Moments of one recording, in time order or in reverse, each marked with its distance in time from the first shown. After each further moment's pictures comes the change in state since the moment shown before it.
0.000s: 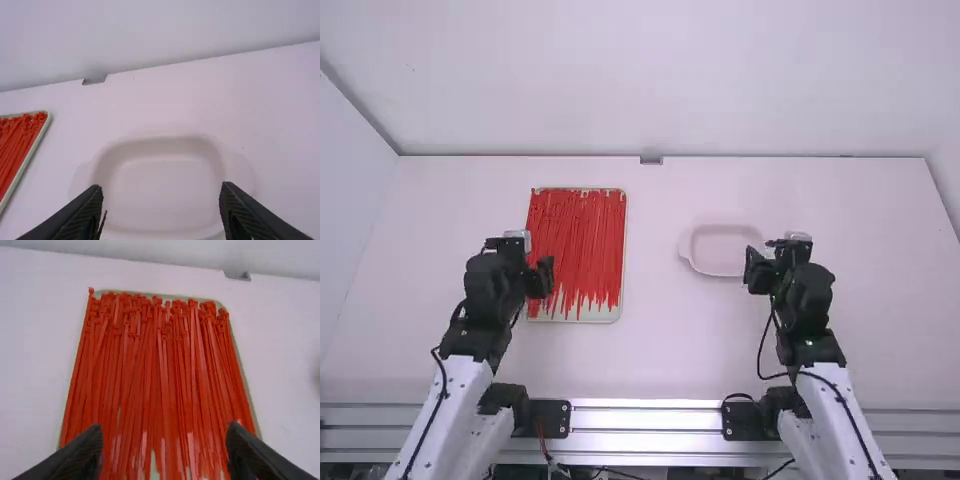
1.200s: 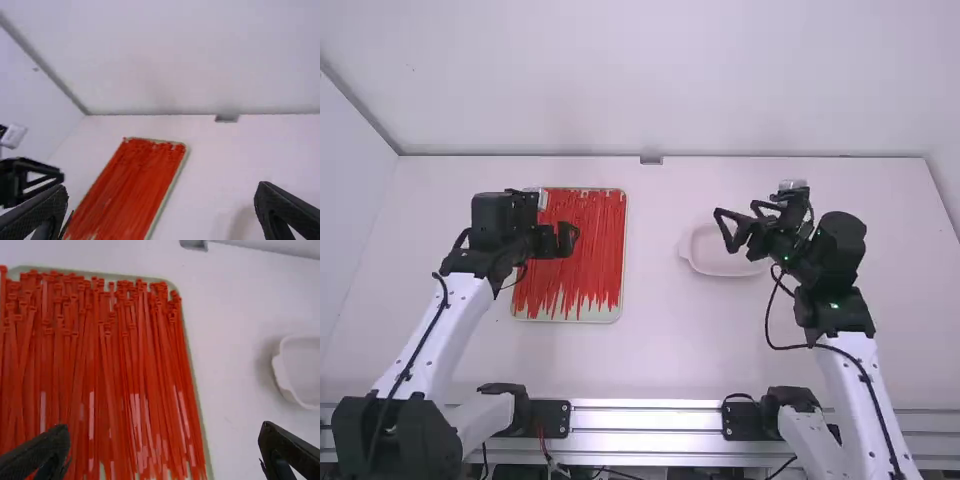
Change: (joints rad) left arm 0.011 0.424 0.407 -0.203 0.237 -0.005; right arm -0.002 0.115 0.425 -0.168 -0.513 0.112
